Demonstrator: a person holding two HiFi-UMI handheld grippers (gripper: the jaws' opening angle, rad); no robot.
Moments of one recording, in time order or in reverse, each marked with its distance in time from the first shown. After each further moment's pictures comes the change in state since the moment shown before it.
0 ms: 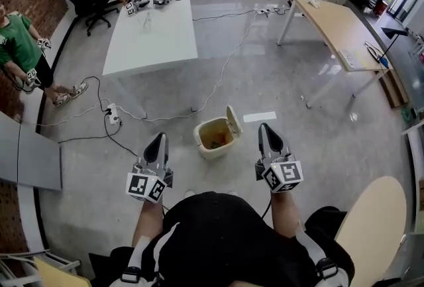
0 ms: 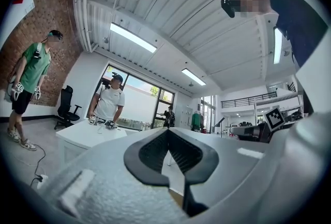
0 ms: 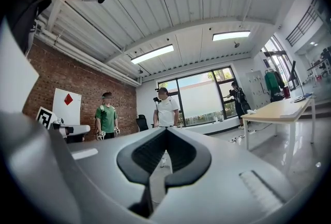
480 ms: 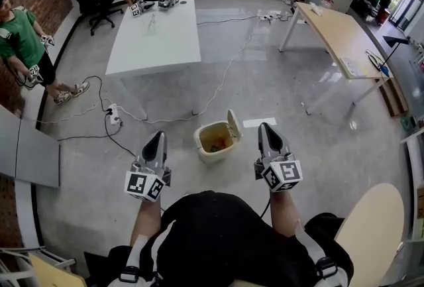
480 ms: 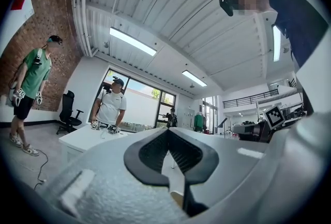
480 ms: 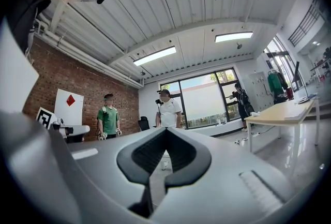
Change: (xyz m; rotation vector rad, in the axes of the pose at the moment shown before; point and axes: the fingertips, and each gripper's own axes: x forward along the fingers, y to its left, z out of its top) left arm -0.001 0.006 0.012 0.027 -0.031 0.017; right arm 0.010 0.003 0.014 -0.010 -0.025 0.025
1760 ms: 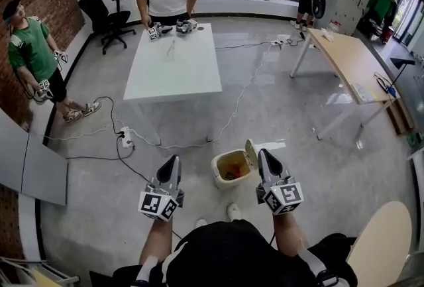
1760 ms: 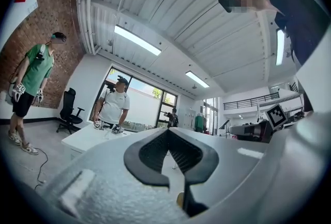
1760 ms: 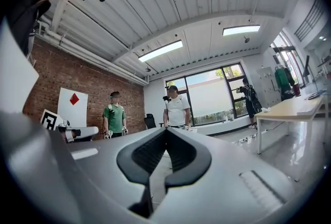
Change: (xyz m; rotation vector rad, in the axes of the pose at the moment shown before) left arm 0.002 0.064 0.003 -0.030 0.014 0.010; right arm 0.063 0.074 -0.021 0.007 0.037 0.060
